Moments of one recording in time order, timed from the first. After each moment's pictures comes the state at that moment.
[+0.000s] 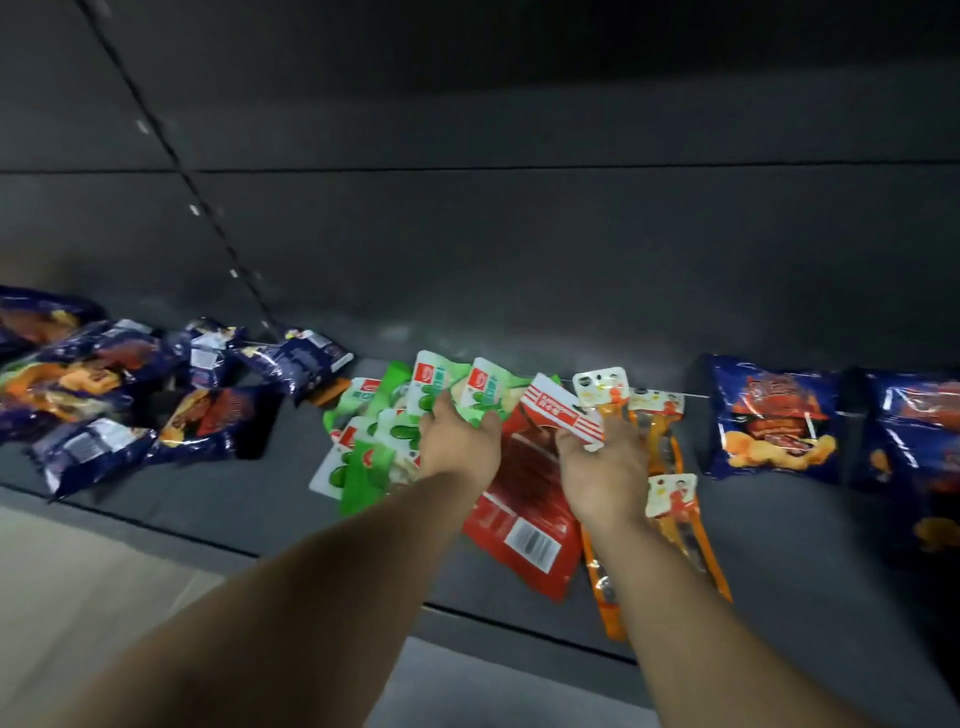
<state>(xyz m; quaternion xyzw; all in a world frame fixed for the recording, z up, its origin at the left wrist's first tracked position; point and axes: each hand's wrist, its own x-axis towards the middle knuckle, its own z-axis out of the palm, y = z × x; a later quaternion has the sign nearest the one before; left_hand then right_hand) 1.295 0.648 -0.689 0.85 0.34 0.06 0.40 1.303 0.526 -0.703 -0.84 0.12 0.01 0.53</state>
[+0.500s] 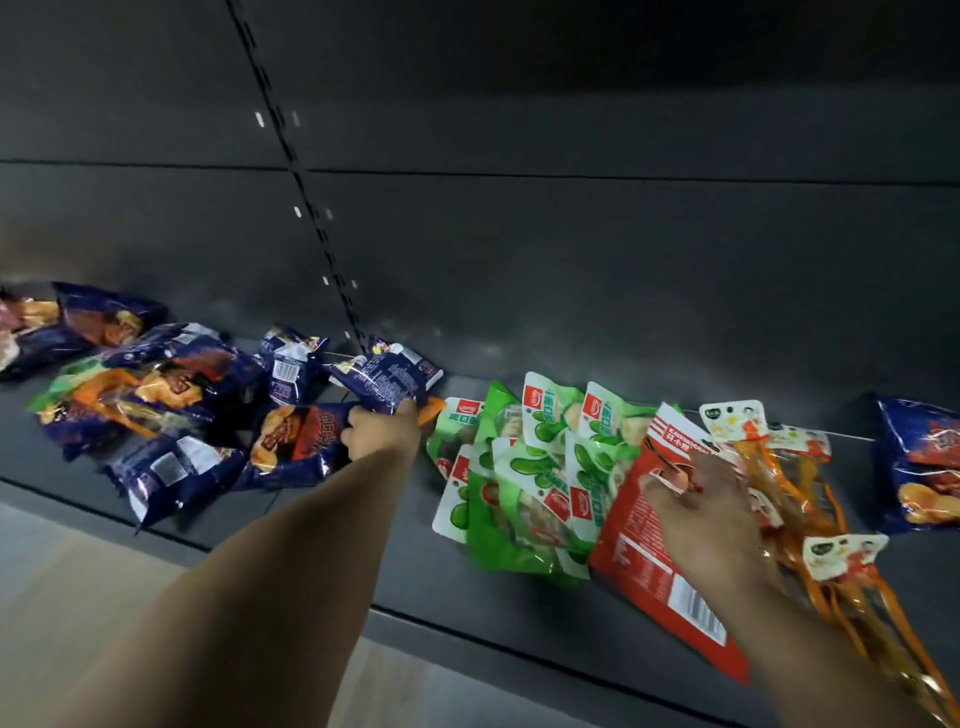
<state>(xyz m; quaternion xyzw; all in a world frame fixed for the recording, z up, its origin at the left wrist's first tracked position) 1.311 0.885 -0.713 0.71 0.53 0.12 0.44 1.291 0.605 -0.708 -0.89 0.09 0.04 0.44</state>
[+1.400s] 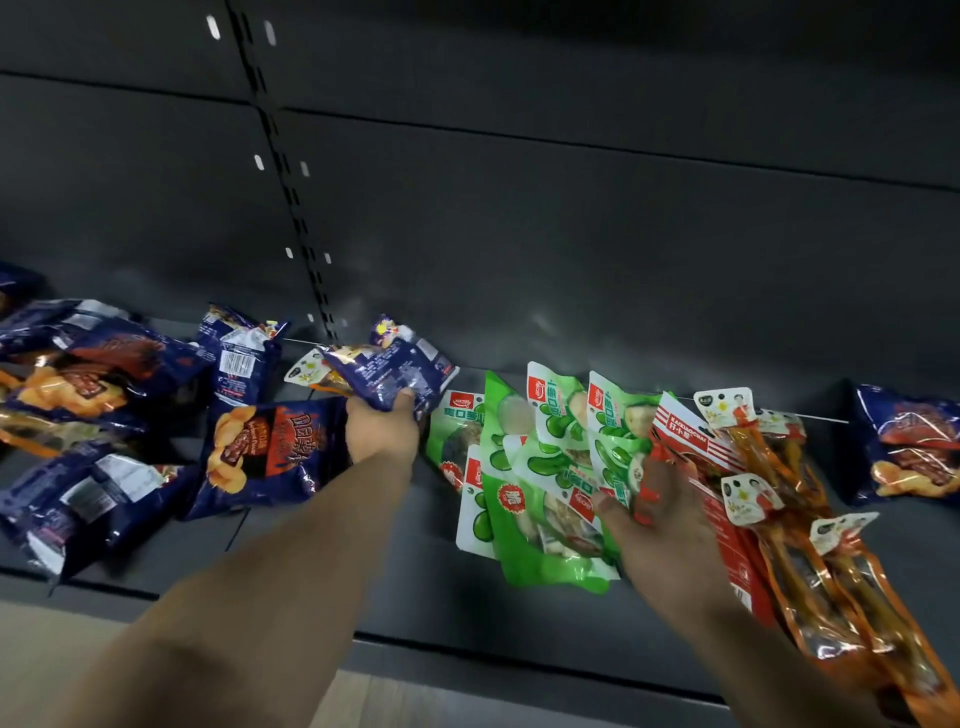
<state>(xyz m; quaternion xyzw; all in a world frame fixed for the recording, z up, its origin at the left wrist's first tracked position) 1.335 0.922 -0.750 0.67 0.43 0.16 0.58 1.260 0.686 -0.702 -0.92 0.09 0.07 0.37</state>
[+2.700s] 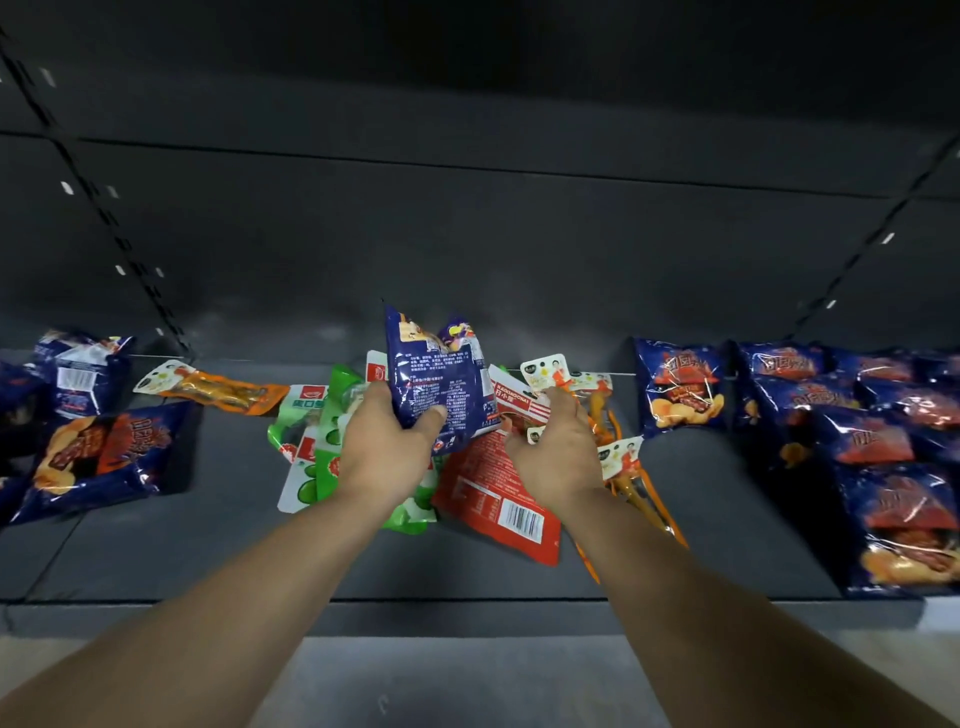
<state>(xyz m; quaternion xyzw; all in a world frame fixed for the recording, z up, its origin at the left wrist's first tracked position) 1.251 0.729 -0.659 0.82 0.16 0.10 0.54 1.264 0.577 -0.664 -0.92 0.08 0.02 0.38</state>
